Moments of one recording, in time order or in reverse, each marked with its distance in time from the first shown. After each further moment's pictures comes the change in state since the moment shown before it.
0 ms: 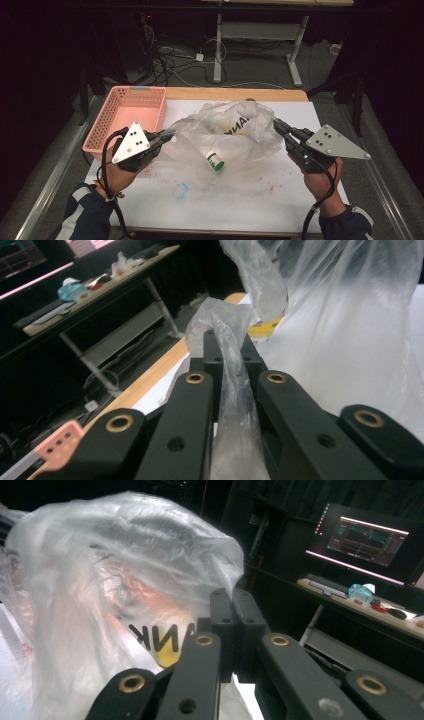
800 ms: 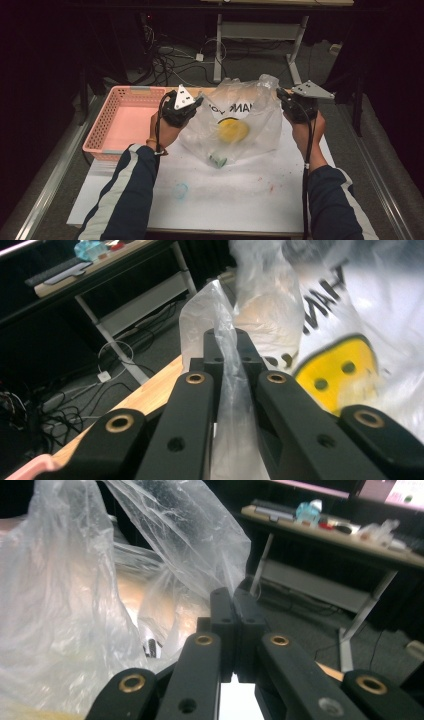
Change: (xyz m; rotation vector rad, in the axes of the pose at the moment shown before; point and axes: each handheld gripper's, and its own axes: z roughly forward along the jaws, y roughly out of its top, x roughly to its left) left arm 0.059 -0.001 0.162 0.103 0.126 -0.140; right arm -0.090 -0.043 0.115 0.261 -0.218 0.160
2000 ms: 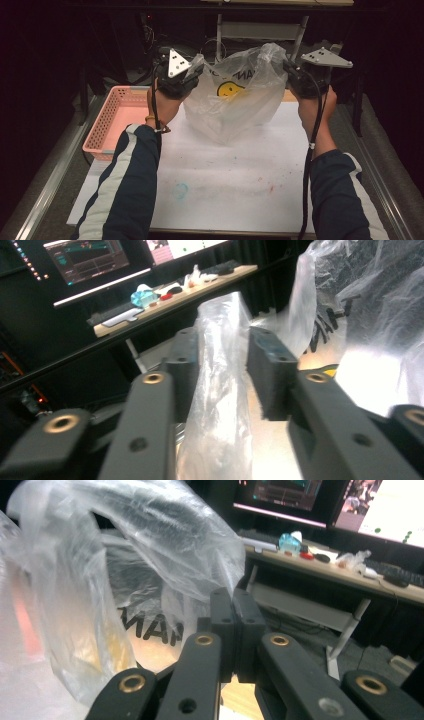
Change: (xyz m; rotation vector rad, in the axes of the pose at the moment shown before) left arm 0.021 0.069 -0.029 -0.127 0.122 -0.045; right arm -0.005 0.077 -0.024 -0.070 -0.047 0.005
